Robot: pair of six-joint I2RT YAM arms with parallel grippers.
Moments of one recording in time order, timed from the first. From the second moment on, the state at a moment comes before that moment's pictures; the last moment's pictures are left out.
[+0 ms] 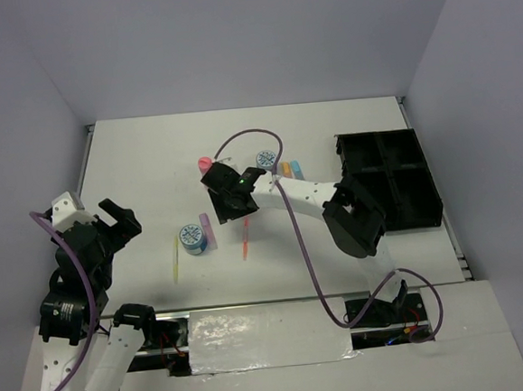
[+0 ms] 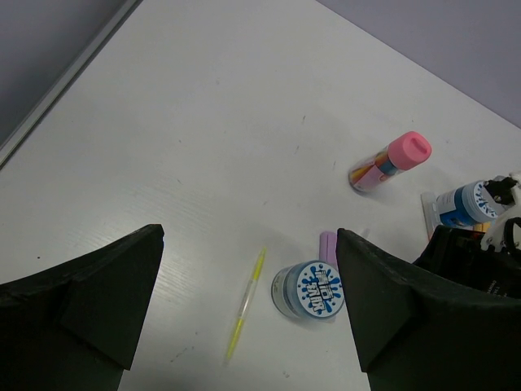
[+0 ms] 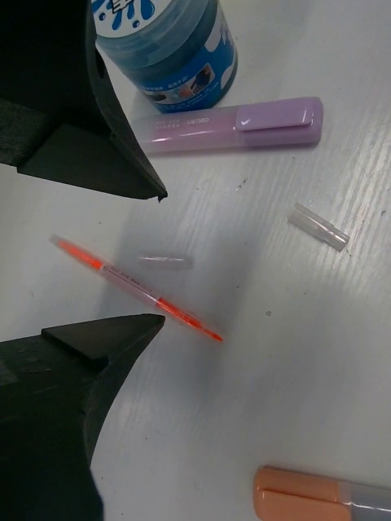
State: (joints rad) left arm -0.15 0.44 0.86 -0.78 -0.41 -0.50; right arm 0.94 2.04 1.64 -0.65 0.23 0.57
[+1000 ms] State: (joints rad) left arm -0.15 0.43 0.86 -0.78 -0.41 -0.50; right arm 0.97 2.17 1.65 -0.66 0.23 0.57
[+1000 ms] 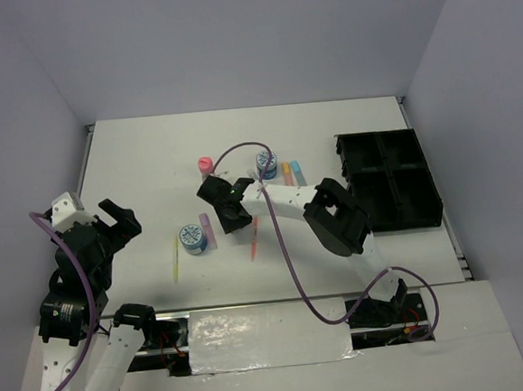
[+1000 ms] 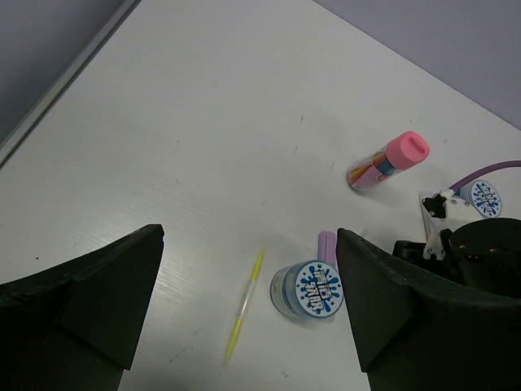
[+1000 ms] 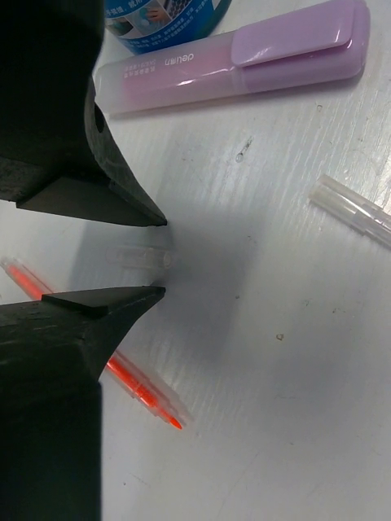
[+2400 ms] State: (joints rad) left arm -0.15 0.65 0.89 -0.90 -0.21 -0.61; right arm 1.00 1.74 1.37 -0.59 0.24 0.63
